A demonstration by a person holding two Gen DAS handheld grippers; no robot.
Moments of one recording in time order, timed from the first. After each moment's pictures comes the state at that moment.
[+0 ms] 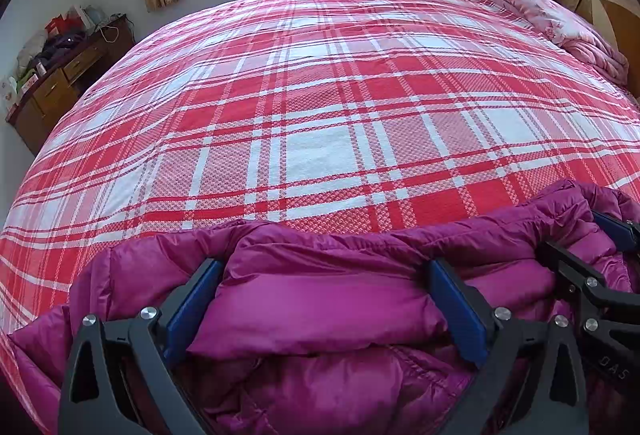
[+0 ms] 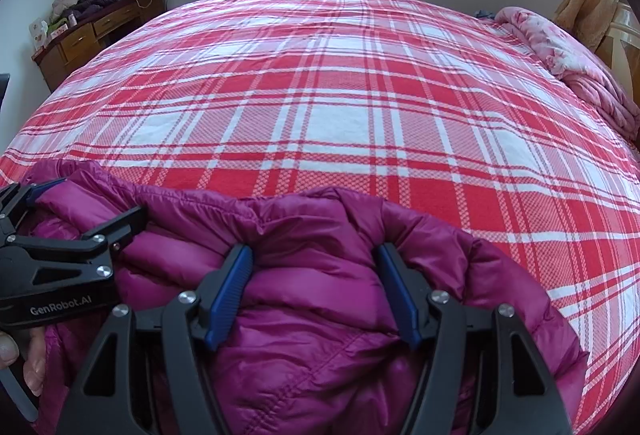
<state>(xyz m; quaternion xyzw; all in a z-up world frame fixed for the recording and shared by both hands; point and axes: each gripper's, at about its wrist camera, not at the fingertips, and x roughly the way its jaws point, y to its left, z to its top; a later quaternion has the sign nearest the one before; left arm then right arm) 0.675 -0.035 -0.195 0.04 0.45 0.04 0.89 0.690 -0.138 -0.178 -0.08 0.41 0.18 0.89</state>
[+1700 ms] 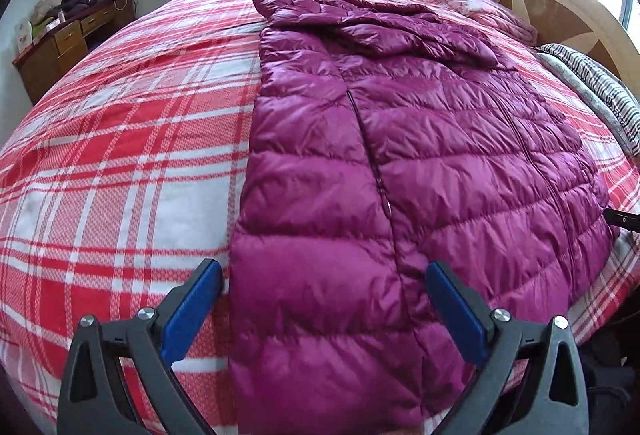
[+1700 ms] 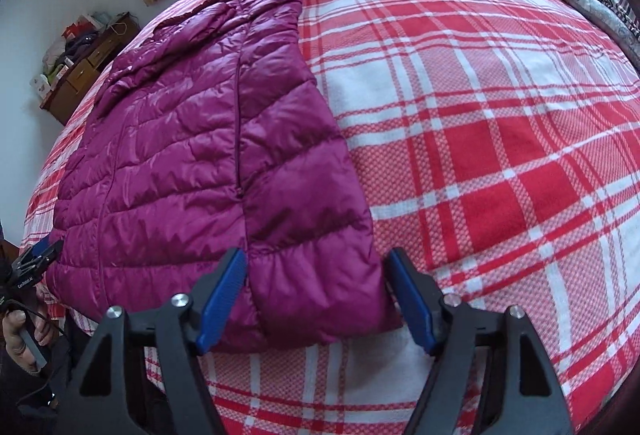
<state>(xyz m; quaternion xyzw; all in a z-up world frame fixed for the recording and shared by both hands) 0.173 0.056 -0.201 0.00 0.45 -0.04 0.89 0.264 -0.375 -0.215 0.07 0.49 0.14 0.86</state>
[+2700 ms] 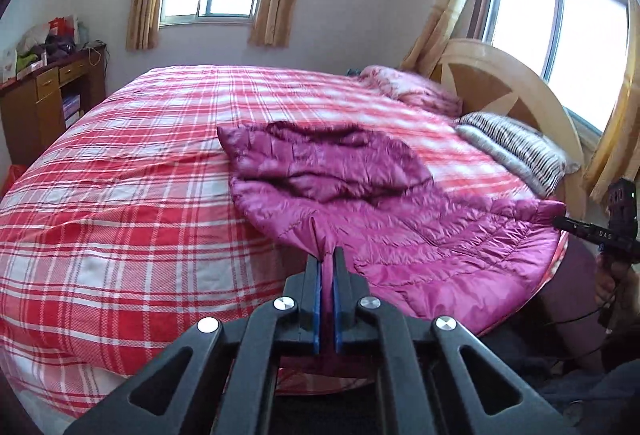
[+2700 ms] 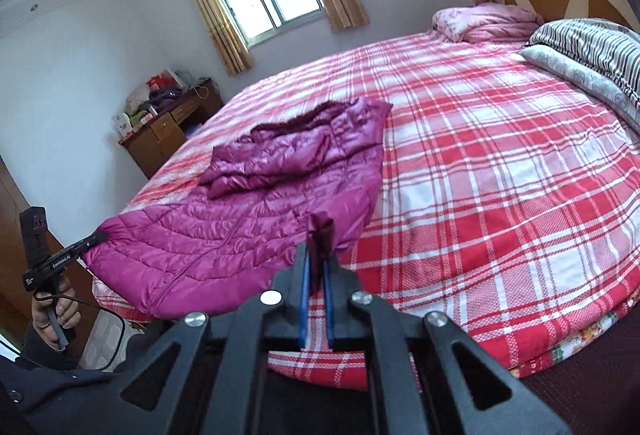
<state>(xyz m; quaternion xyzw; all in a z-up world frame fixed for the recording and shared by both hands) 0.071 0.080 -0.049 -0.05 0.31 -0.14 0.94 0.157 -0.406 -0.080 0.12 0.30 0.25 0.91</state>
